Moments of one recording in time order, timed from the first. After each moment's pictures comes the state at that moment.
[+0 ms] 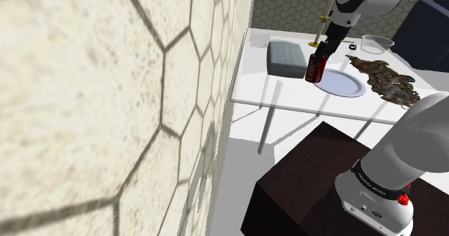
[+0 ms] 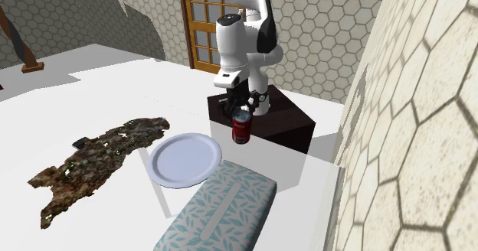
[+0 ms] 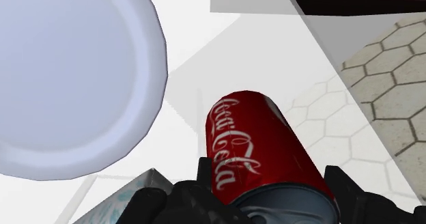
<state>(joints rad) -0.03 -0.31 -0.59 -2.38 -0.07 2.15 -0.52</state>
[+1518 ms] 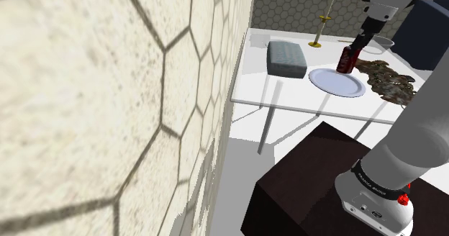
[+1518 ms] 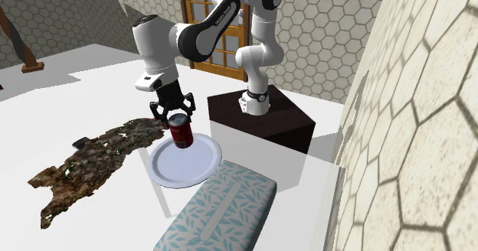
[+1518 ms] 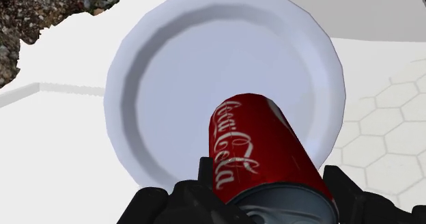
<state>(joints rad) -0.18 0.16 -0.88 -1.95 0.26 2.01 -1.12</state>
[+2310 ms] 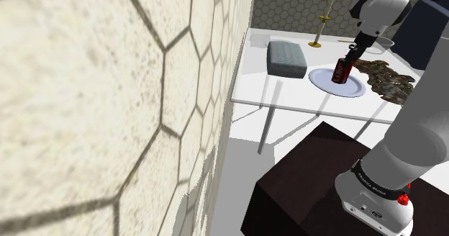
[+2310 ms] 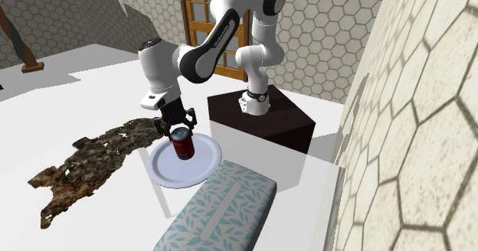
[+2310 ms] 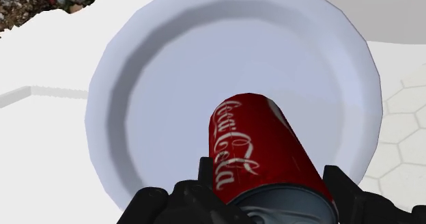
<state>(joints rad) -0.22 0.26 -0.85 -2.02 0.36 2.13 -1.21</state>
